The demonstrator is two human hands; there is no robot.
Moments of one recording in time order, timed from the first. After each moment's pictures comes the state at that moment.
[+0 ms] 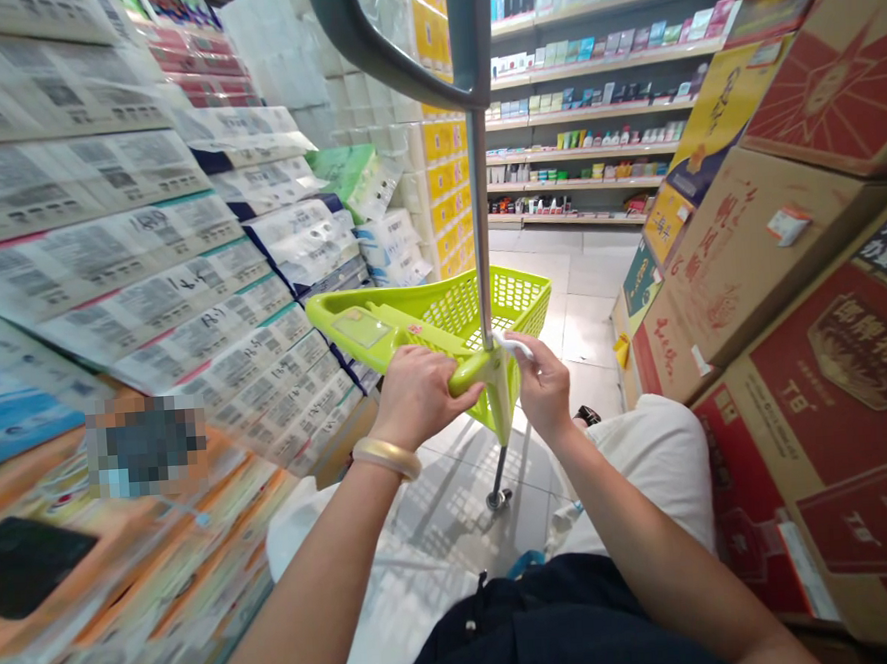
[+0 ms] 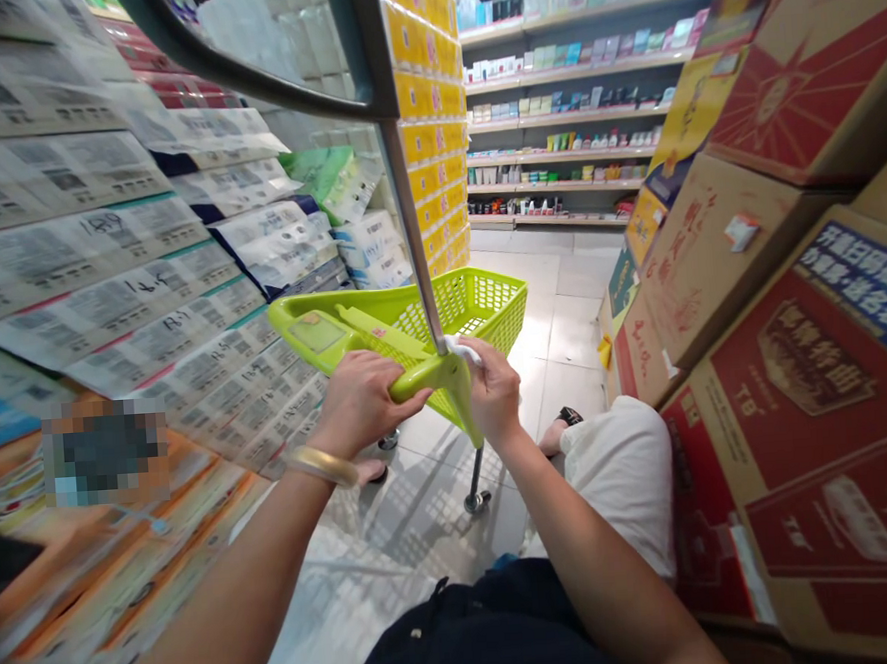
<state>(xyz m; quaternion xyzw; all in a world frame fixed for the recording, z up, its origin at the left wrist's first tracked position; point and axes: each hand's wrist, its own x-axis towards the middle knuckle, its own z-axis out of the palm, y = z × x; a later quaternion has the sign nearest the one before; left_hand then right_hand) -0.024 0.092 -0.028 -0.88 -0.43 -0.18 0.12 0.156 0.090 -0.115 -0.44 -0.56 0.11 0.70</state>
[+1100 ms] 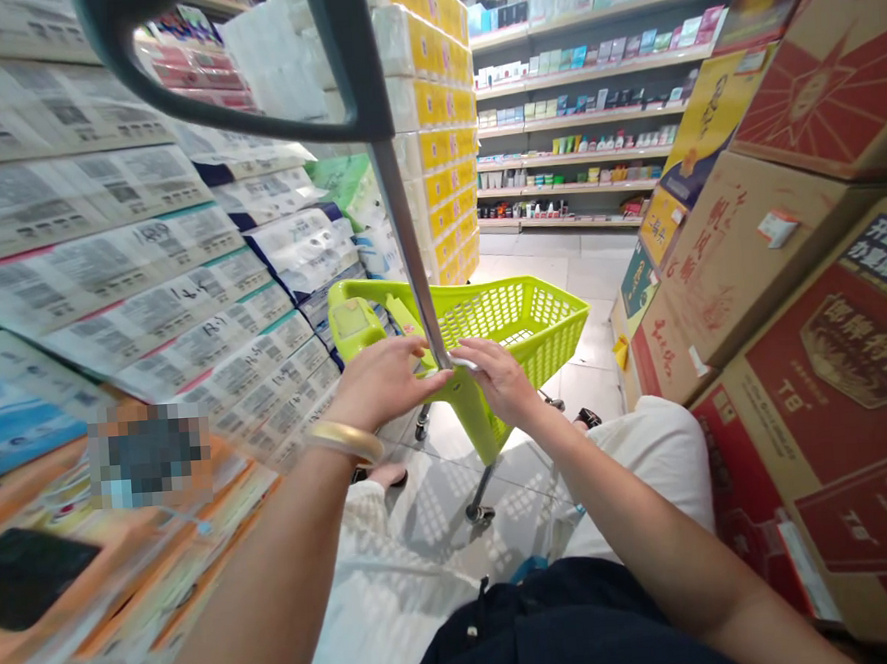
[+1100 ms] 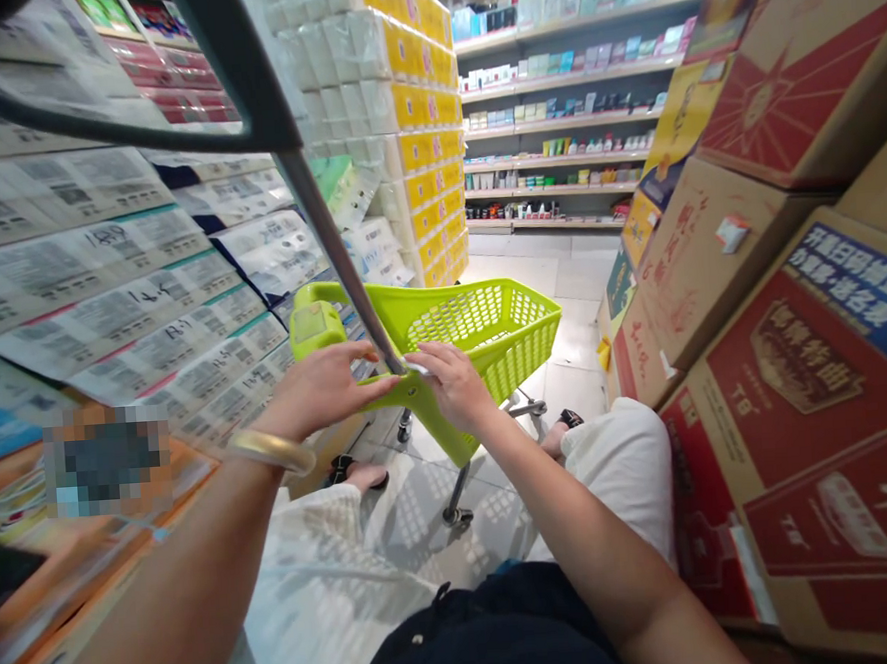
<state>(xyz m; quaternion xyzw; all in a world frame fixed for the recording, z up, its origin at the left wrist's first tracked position) -0.048 0.105 0.011 -0.82 -0.56 -0.12 -0.01 0.142 0.119 -0.110 -0.39 -0.76 0.08 0.51</state>
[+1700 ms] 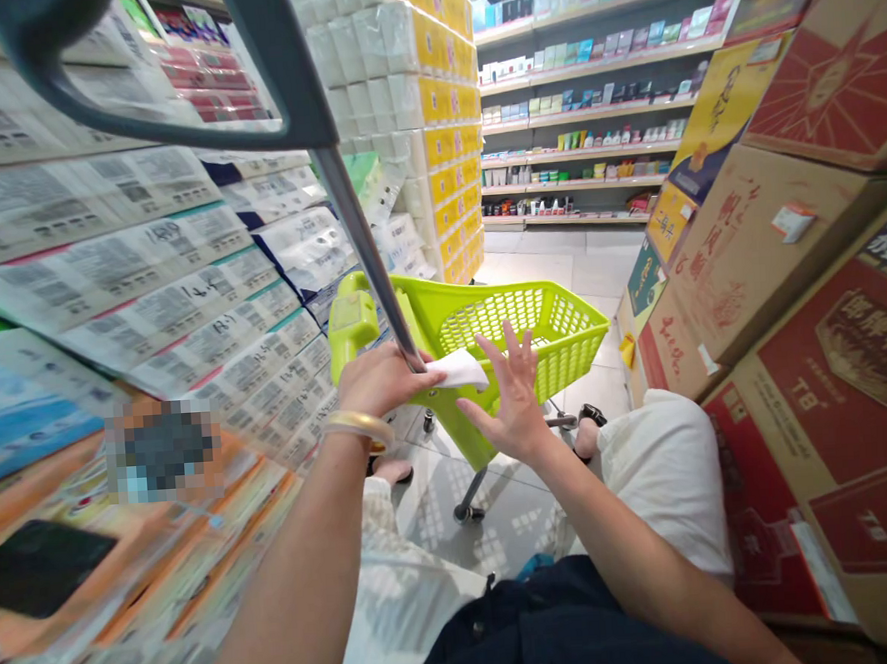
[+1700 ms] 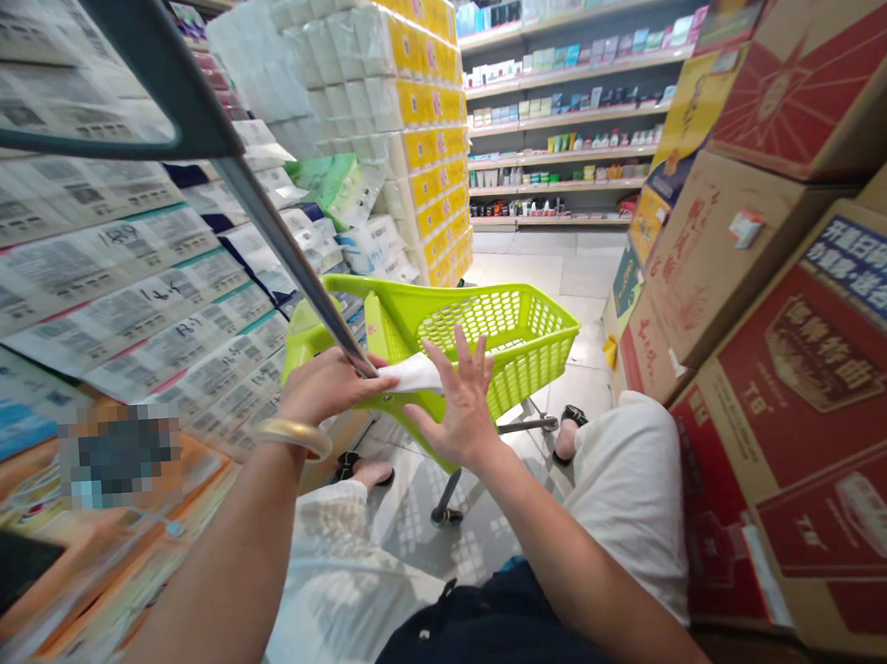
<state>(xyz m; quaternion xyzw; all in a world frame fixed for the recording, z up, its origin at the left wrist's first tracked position) -0.057 0.111 0.007 -0.77 -0.63 -0.06 -0.05 0.118 0.066 -0.104 -0.50 -0.68 0.07 0.53</state>
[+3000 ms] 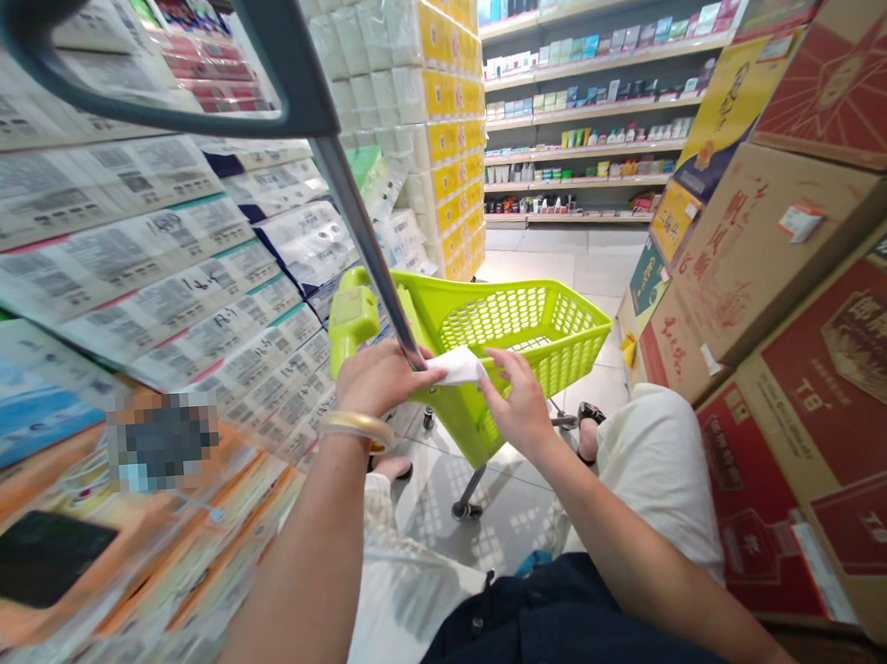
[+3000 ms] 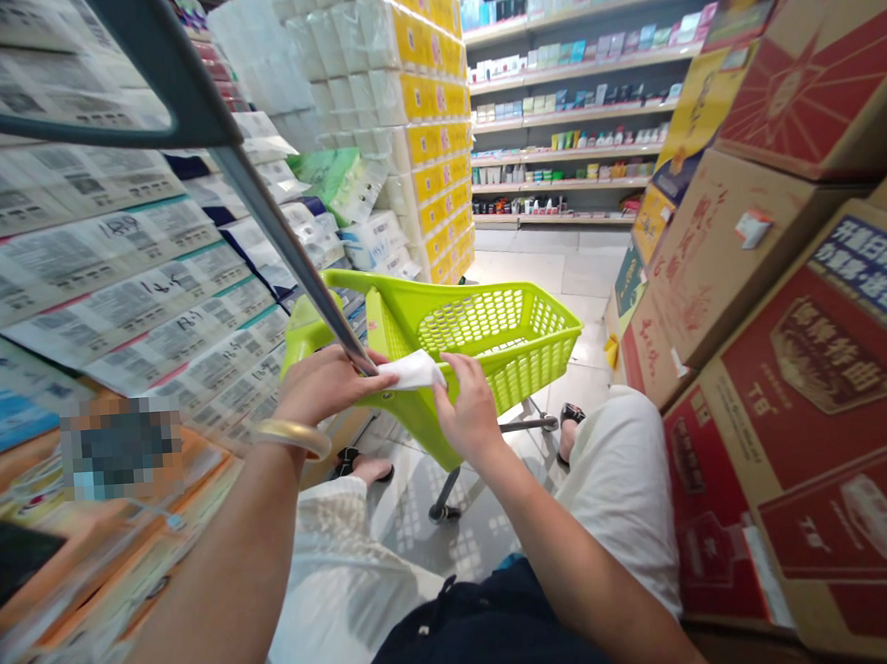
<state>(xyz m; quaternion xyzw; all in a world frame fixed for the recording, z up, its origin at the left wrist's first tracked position) -0.058 0.106 0.008 -0.76 -0.64 -0.06 -0.03 0.117 0.075 -0.112 -0.51 -0.61 0.14 0.59</state>
